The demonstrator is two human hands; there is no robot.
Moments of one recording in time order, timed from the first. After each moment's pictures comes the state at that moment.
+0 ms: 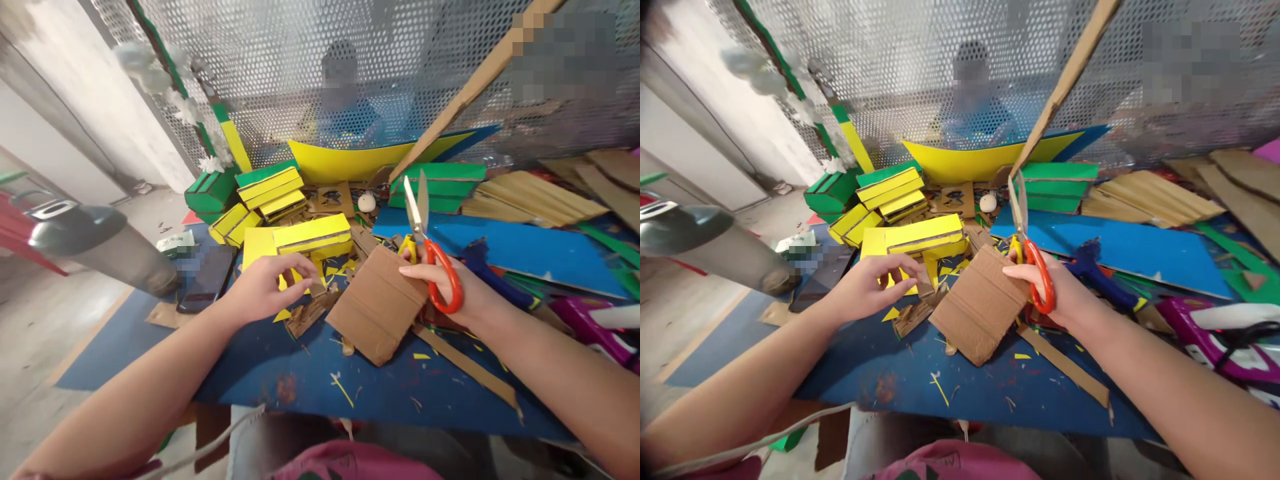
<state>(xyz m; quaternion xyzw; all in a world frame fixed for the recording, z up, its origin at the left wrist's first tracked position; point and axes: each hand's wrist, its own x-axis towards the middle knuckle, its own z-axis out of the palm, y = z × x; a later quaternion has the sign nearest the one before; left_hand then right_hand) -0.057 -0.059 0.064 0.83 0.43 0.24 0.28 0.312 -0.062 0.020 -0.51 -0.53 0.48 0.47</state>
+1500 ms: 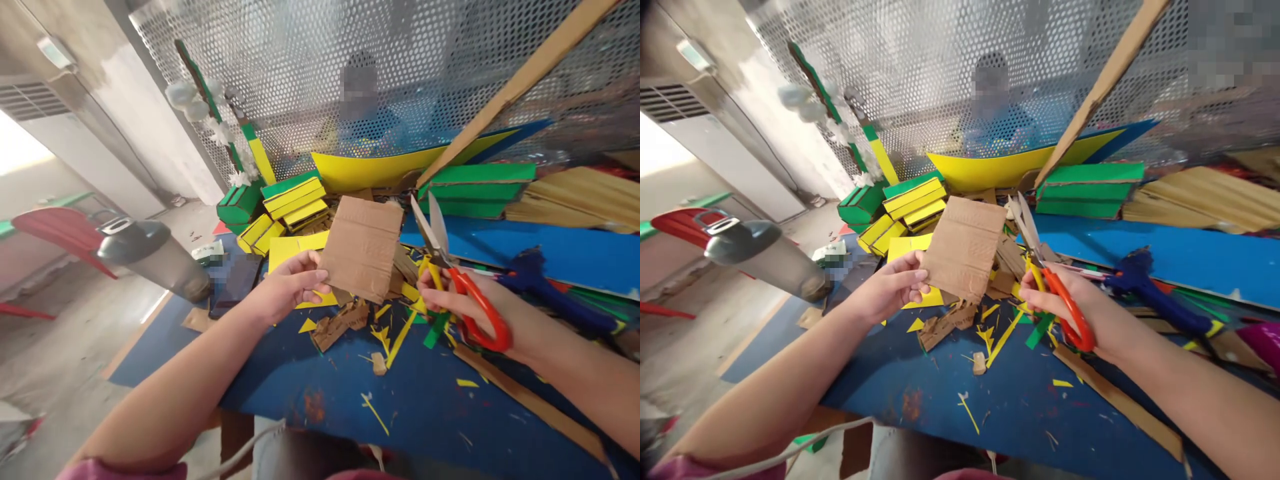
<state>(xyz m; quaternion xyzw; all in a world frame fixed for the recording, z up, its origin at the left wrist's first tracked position) -0.058 -0.046 0.054 0.46 0.37 0.40 0.70 0.303 -0.066 0.015 -0.51 -0.56 0.51 0.41</state>
